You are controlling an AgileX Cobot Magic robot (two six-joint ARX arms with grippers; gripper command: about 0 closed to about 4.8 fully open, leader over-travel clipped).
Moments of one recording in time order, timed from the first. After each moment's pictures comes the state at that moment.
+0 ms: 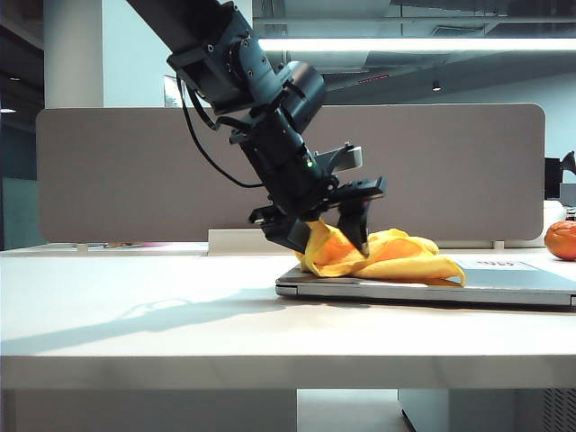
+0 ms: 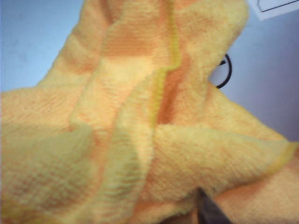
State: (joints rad) left arm -0.65 2.14 1.63 -0.25 0.10 -0.10; right arm 0.01 0.00 0.01 -0.13 -0.52 0.08
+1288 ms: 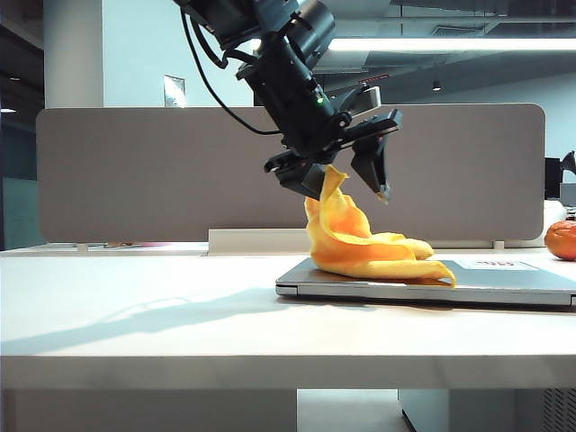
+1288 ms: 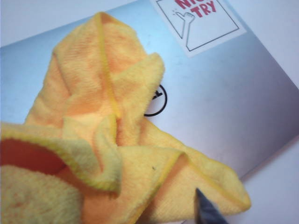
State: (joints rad) left arm -0.68 2.08 1.76 -0.42 0.15 -0.04; right arm 0.01 0.00 0.01 -0.13 -0.52 0.08
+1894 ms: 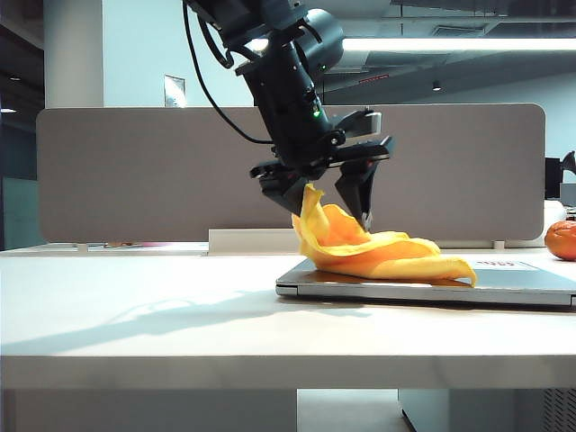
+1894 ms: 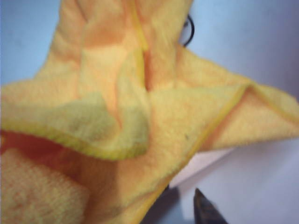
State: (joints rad) left arm -0.70 2.08 1.76 -0.60 0.04 0.00; right arm 0.01 0.00 0.01 -0.13 -0.52 0.08
